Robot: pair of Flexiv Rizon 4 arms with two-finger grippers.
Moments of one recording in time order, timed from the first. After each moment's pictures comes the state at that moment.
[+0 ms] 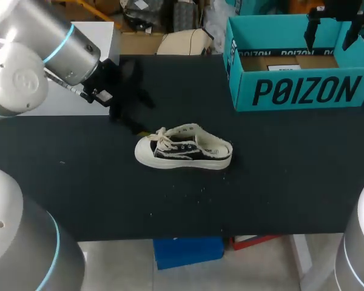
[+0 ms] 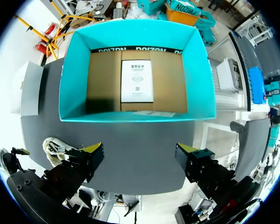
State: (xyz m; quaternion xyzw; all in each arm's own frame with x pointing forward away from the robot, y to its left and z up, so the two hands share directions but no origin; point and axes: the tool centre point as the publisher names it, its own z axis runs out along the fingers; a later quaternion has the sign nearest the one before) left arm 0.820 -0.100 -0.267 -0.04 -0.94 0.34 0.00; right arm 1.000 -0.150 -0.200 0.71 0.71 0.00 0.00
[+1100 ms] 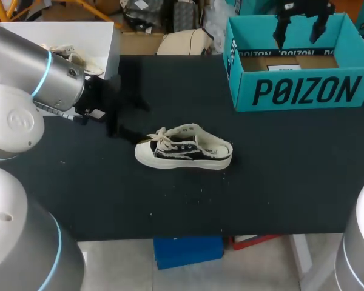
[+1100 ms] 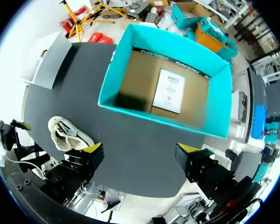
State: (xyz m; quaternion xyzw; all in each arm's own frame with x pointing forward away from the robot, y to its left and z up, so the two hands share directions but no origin) left arm 0.814 -0.095 -0.269 0.00 -0.91 0.40 -0.08; right arm 0.980 -0.055 -0.180 0.59 0.81 0.01 0.02
